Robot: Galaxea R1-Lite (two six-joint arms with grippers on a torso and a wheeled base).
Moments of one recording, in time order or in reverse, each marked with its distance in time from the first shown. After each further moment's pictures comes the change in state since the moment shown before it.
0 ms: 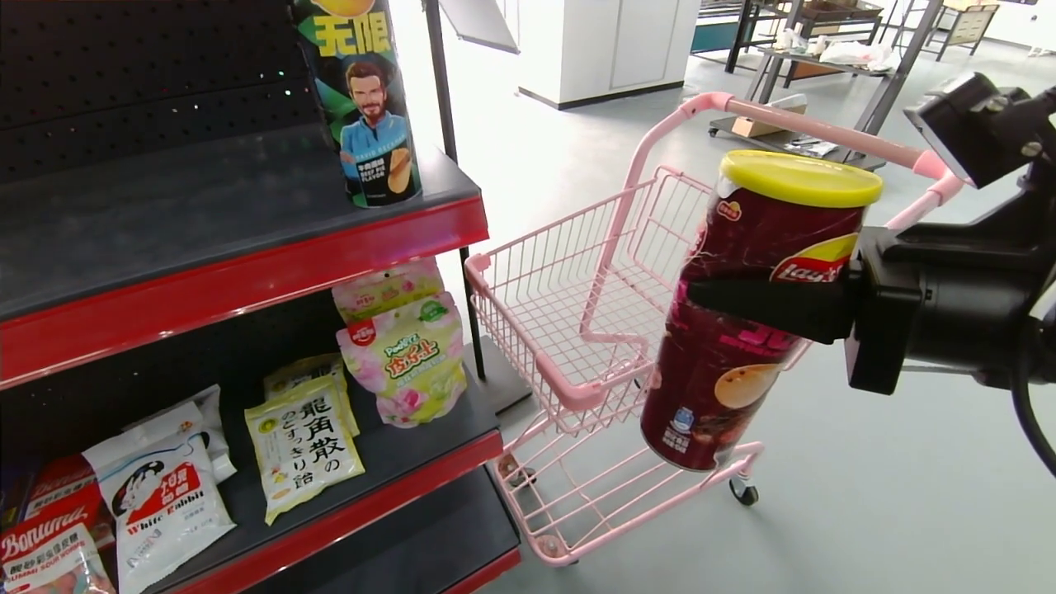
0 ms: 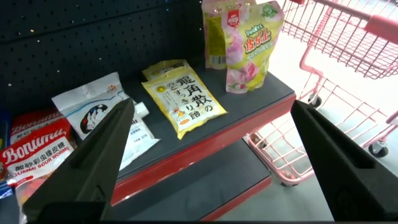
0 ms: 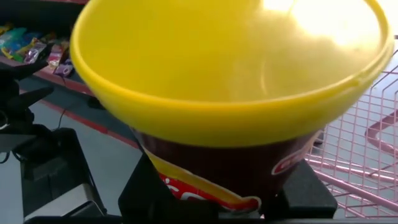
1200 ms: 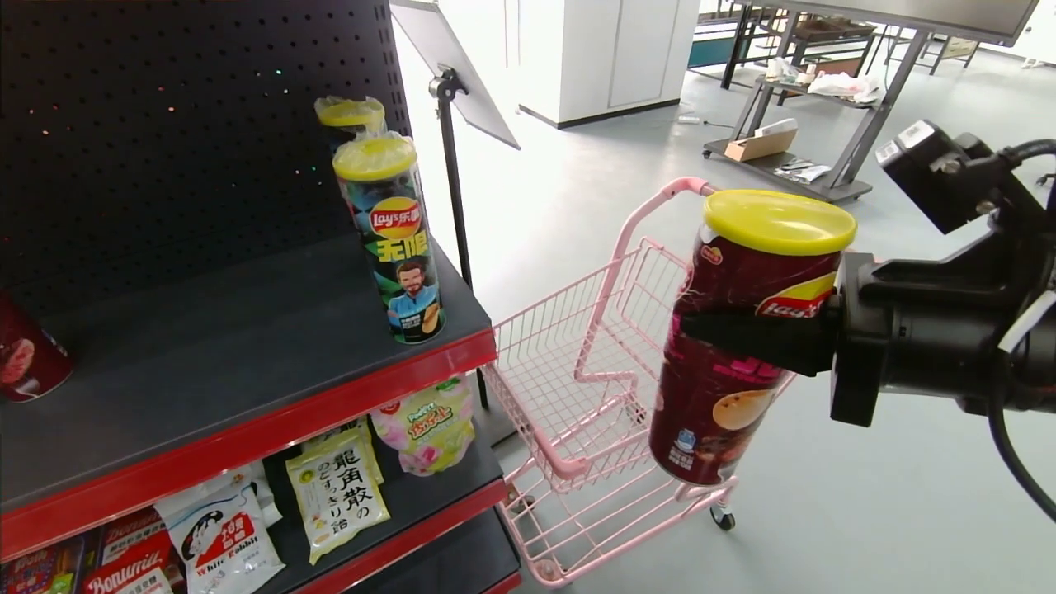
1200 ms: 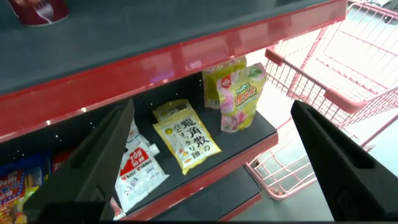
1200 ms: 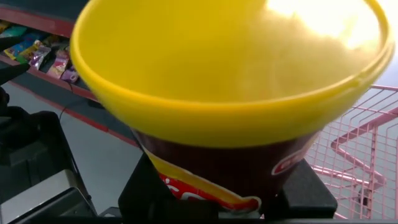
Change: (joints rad) left arm 0.000 0.000 0.000 -0.001 0.000 0.000; right arm 0.007 0.008 0.053 -0.001 -0.034 -0.079
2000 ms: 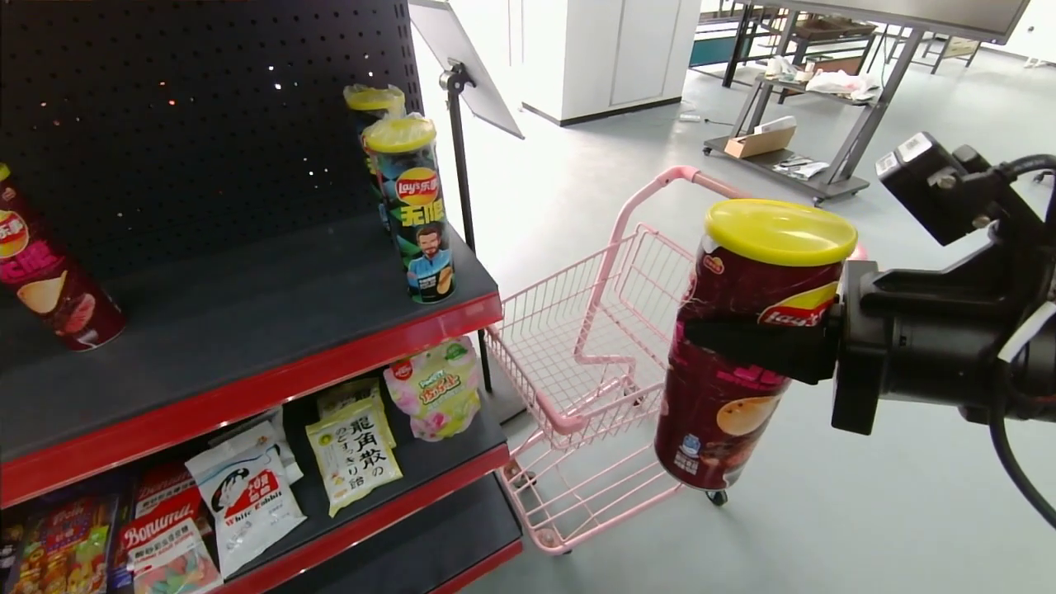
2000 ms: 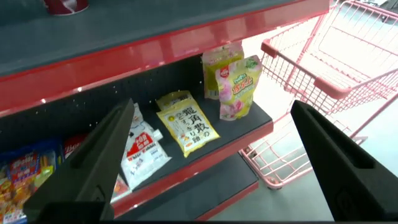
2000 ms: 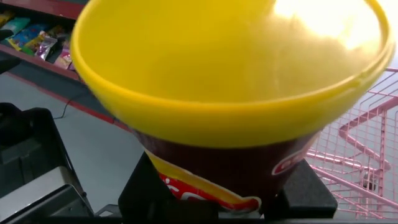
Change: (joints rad) left arm 0.000 0.000 0.000 0.001 0.000 -0.001; right arm 0.000 -0.008 0.018 0.000 -0.020 -0.003
